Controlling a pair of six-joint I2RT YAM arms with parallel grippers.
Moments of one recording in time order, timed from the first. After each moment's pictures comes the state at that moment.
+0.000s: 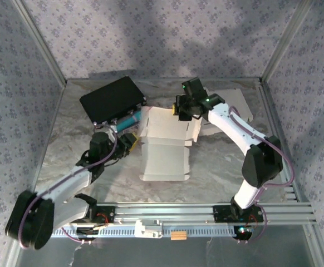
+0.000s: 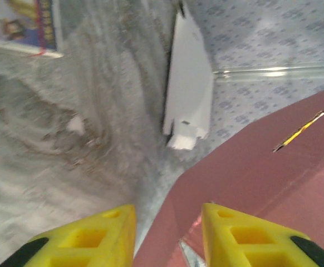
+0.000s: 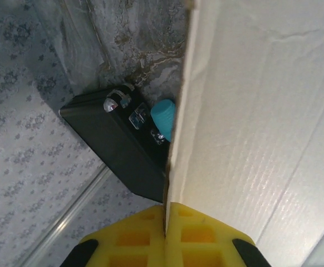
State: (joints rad) left arm -0.42 1.00 0.37 0.22 0.38 -1.27; right arm 0.53 1.69 1.50 -0.63 -0.16 1.99
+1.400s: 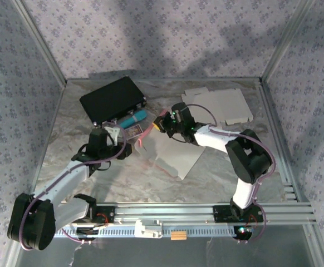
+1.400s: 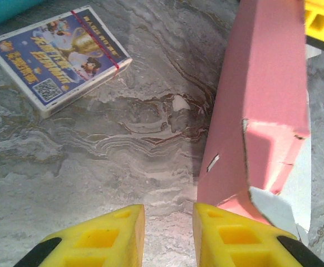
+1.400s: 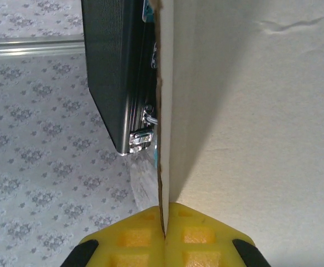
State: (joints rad) left arm -0.36 1.04 0.49 -0.16 0.37 -0.36; right arm 0.63 1.79 1.06 0.24 -0.34 1.38
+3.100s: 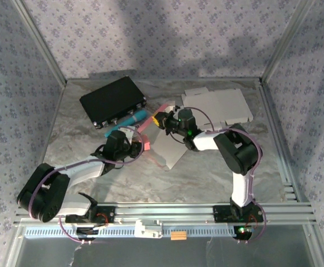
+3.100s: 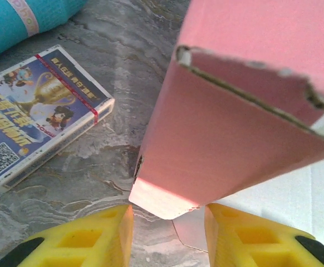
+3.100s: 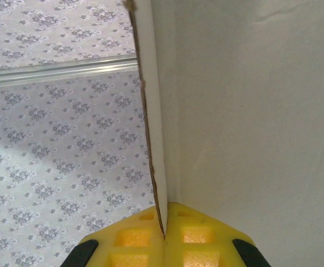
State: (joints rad) left arm -0.55 1.32 0.47 0.23 0.10 -0.35; right arm 0.61 1.94 0.94 0.85 -0.35 1.58
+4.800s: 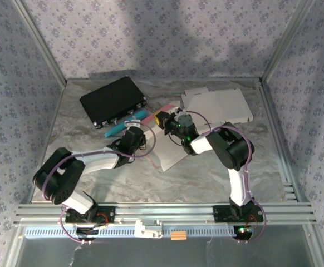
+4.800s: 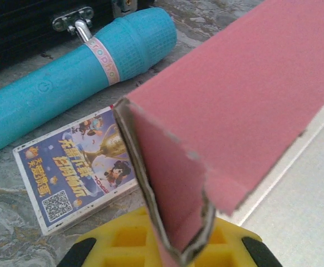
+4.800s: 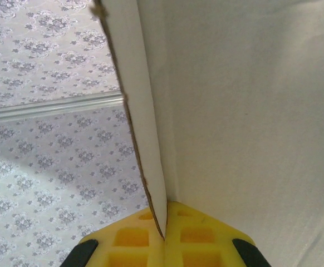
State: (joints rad) left arm -0.70 1.53 0.66 0.17 -0.39 -0.48; right arm 0.62 2.03 0.91 1.07 -0.22 1.66
